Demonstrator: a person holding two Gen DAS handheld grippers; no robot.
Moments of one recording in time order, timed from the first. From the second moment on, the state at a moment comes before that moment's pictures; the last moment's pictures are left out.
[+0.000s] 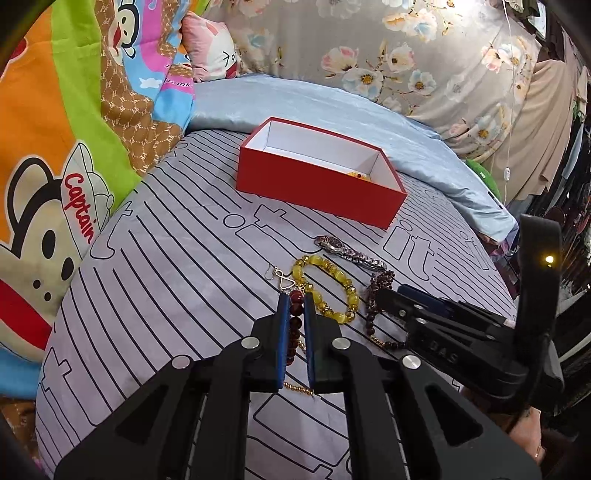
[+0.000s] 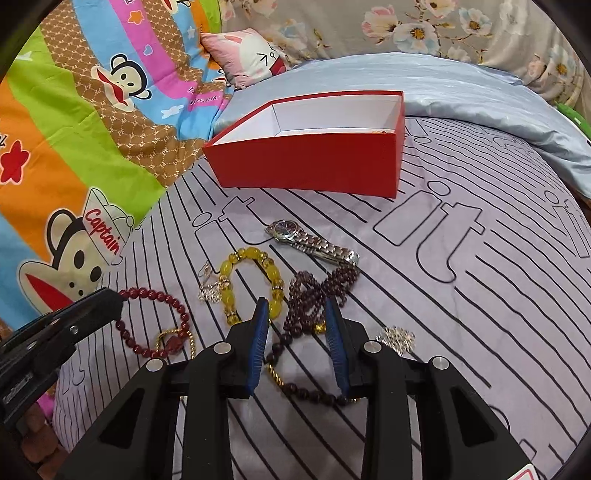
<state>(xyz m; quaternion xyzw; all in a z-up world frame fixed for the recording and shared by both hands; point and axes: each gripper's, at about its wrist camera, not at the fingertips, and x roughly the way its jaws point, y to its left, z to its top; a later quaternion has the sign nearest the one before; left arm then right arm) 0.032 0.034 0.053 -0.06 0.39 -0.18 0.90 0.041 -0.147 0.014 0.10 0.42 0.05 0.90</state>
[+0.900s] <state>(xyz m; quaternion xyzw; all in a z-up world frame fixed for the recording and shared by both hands) 0.054 0.032 0.112 -0.05 0.34 -0.19 0.92 0.031 -0.179 0.086 0.12 0.34 0.06 0.93</state>
